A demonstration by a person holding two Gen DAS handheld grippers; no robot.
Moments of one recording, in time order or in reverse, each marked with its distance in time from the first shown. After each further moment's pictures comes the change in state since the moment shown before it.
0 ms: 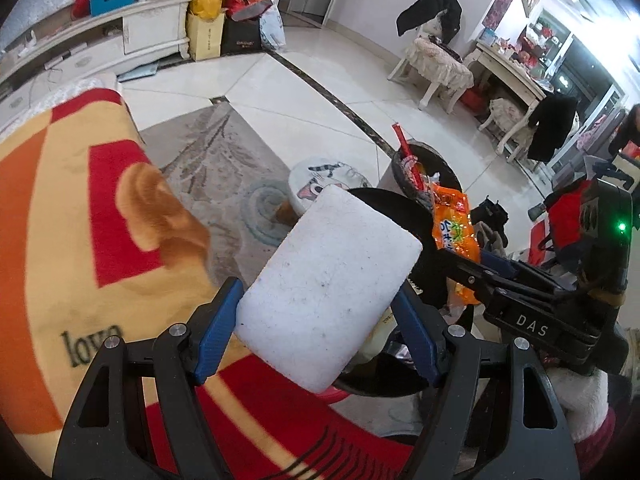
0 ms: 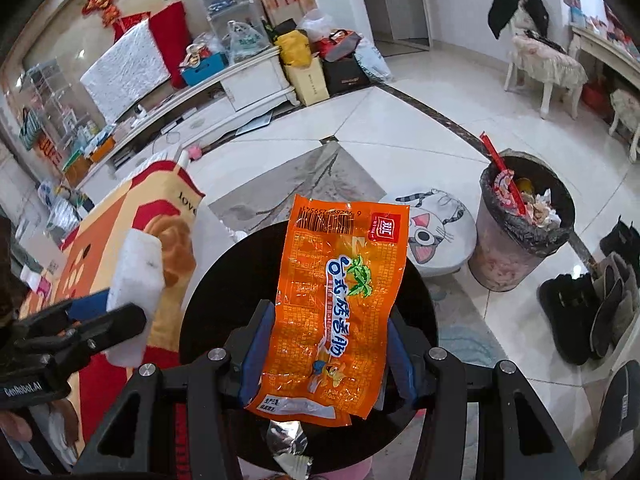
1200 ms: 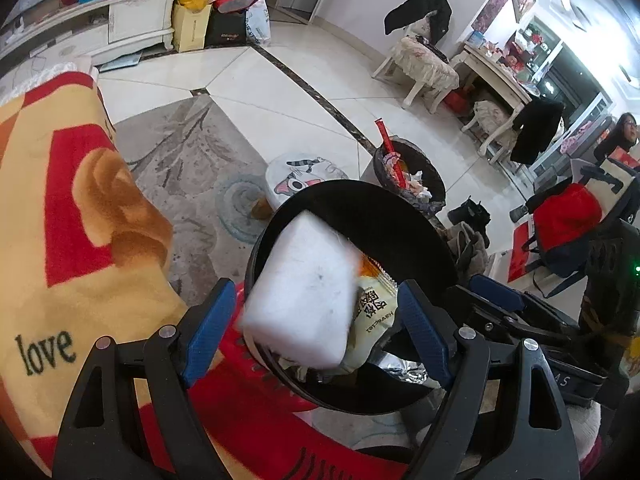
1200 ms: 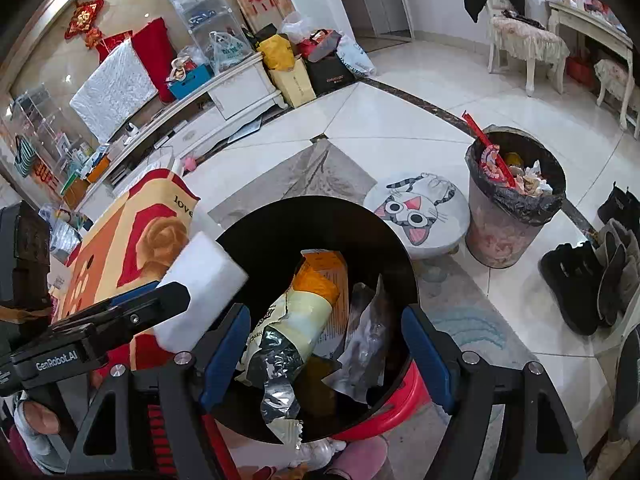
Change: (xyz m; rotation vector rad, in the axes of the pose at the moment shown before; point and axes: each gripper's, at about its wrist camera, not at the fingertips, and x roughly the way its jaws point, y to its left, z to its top) left arm 0.012 -0.002 -0.001 -0.006 -0.002 -0.073; right arm -0.015 -0.010 -0.027 0.071 -0.015 0.001
